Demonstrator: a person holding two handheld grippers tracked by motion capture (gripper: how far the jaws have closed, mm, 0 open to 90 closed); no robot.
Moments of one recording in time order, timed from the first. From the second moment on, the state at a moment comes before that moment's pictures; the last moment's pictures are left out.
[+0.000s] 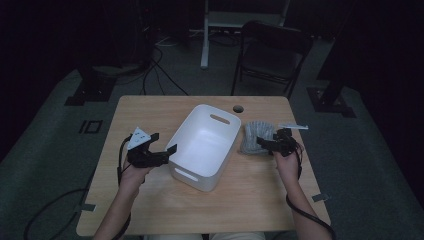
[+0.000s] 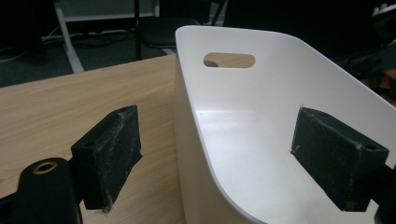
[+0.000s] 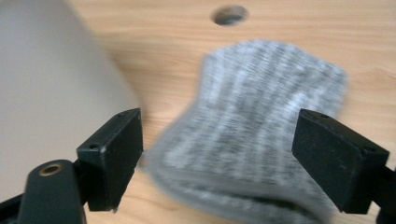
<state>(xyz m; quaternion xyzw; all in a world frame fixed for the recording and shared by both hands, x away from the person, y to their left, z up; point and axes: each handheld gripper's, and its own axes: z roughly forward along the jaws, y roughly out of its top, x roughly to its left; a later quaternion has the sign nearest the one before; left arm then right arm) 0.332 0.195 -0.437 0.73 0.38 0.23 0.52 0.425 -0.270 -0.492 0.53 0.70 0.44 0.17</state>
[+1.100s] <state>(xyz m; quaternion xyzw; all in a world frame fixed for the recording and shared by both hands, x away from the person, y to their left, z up) 0.285 0.220 -0.469 0.77 0.37 0.18 0.49 0.338 -0.255 -0.506 0.42 0.75 0.49 0.13</state>
